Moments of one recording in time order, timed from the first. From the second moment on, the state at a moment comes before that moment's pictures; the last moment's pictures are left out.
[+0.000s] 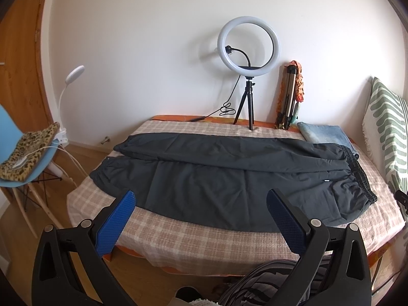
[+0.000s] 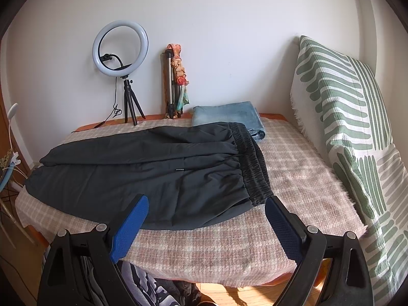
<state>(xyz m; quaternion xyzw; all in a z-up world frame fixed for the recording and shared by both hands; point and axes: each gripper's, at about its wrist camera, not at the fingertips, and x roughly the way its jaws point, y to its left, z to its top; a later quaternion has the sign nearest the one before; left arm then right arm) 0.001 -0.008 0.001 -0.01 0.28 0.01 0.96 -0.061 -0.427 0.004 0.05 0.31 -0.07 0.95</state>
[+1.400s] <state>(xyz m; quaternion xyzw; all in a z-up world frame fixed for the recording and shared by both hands) 0.003 -0.009 -0.006 0.00 0.28 0.01 0.96 -0.060 -0.427 0.000 0.06 0.32 -0.07 0.94</state>
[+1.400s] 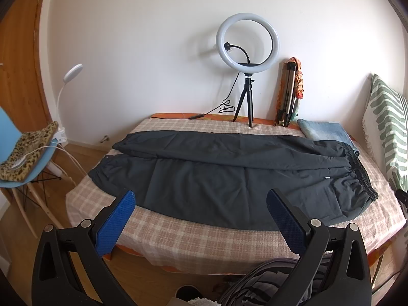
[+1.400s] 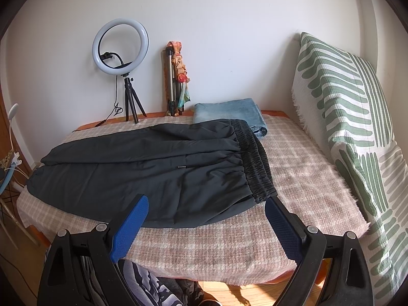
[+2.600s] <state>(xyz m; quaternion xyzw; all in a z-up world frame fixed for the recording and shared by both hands) 0.136 0.100 -0.028 0.01 0.33 0.03 0.94 0.082 -0.407 0.065 -0.03 0.29 0.02 0.96</state>
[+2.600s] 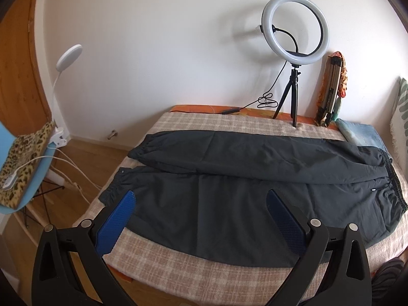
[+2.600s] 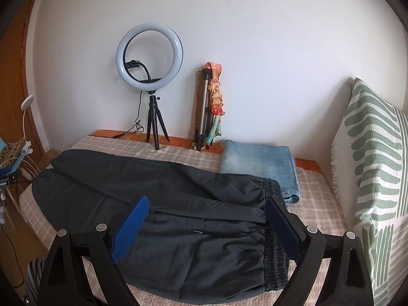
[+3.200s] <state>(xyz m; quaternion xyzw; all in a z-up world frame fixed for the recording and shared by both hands) 0.300 0.122 -0.050 -0.01 0.39 0.00 0.92 0.313 -0.343 0.013 -0.04 0.40 0.14 0.90</state>
